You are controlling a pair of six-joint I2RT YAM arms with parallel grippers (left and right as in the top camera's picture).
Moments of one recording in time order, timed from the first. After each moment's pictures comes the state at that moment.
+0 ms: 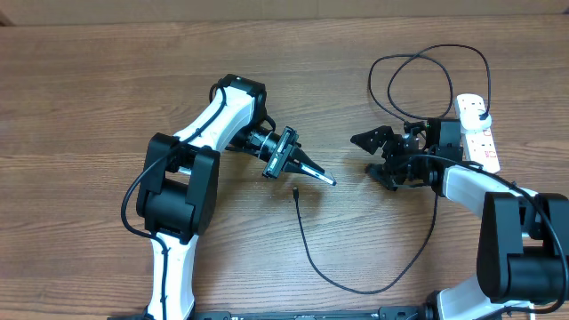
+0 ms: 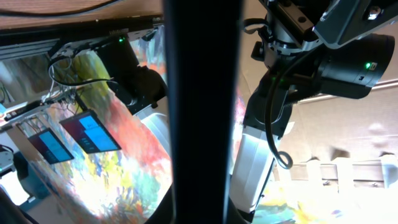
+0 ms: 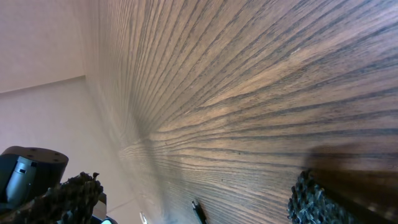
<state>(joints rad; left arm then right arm) -0.36 2.24 1.68 -1.69 1.38 -0.50 -0.04 1.74 0.75 -0.01 -0.80 0.83</state>
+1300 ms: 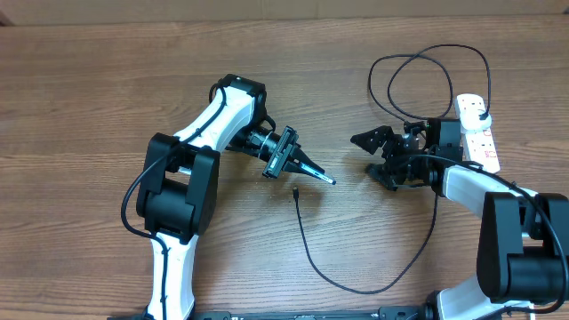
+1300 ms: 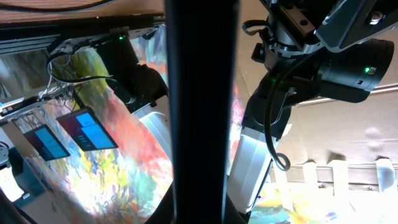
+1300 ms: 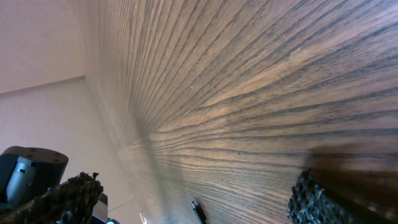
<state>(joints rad) -0.36 2.24 1.68 -1.69 1.38 -0.53 -0.04 1.74 0.75 -0.01 -0.80 0.83</state>
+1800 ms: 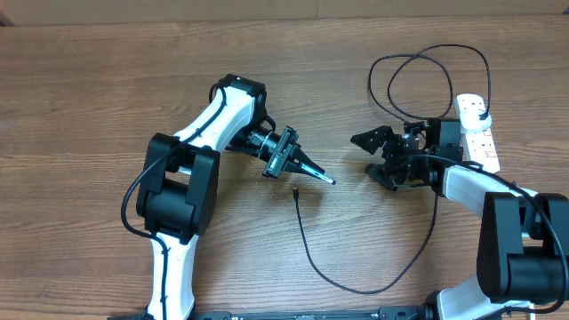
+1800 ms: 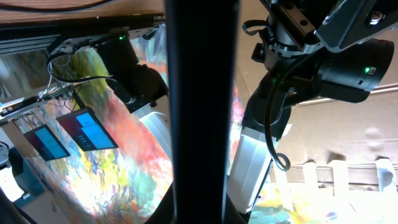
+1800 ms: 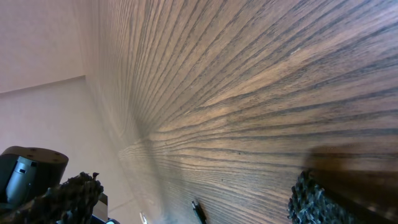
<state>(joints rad) -0.36 2.24 1.68 -1.69 1.38 -0.53 -0.04 1.74 0.75 -0.01 -0.80 0.83</state>
